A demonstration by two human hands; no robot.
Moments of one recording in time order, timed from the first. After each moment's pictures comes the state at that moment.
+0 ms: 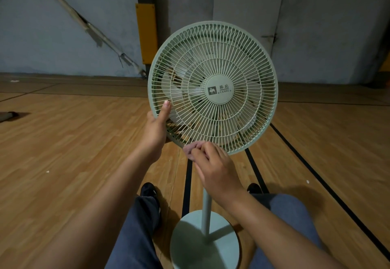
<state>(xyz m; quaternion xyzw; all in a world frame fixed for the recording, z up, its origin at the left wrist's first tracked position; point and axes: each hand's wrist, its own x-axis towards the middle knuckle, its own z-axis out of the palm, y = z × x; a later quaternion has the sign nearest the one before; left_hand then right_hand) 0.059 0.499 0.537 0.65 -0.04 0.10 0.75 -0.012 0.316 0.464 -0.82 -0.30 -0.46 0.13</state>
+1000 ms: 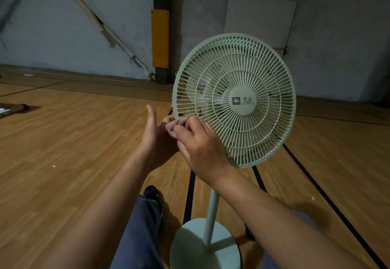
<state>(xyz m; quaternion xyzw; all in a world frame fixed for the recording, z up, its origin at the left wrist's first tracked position) 0.052 0.540 0.533 0.52 -0.15 -0.07 0.84 0.001 0.378 0.544 -0.81 -0.35 -0.45 0.12</state>
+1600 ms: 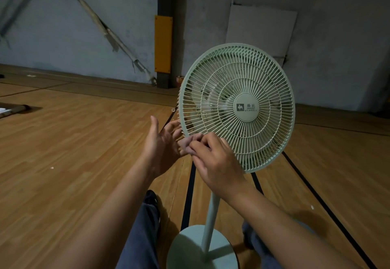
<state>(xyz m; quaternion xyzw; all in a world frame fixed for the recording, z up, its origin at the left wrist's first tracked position) 0.047 0.532 0.528 0.46 -0.13 -0.07 0.87 -0.009 0.345 0.529 -0.82 -0.34 -0.44 0.11</state>
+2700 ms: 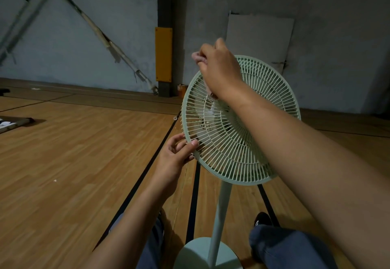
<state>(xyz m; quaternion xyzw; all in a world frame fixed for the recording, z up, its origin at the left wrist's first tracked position) 0.040 0.514 0.514 0.57 -0.15 0.07 0.80 0.084 0.378 0.739 -0.84 -0.20 -0.49 0.11</state>
